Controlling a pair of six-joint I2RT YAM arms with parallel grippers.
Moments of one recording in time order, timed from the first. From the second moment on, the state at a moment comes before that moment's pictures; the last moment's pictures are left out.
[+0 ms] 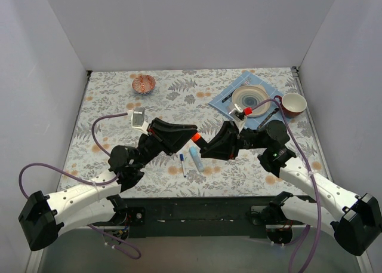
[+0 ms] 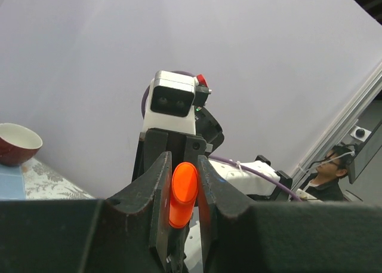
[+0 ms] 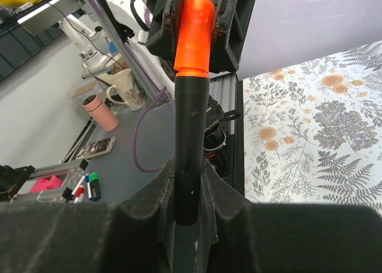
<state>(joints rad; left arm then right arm) -0.91 0.92 0.51 0.97 0.17 -0.88 0.68 0.97 0.64 0.65 -1.01 0.69</state>
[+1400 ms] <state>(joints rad) -1.04 1.10 0.61 1.14 0.02 -0.81 0.60 1.04 0.89 0.35 -1.23 0.51</state>
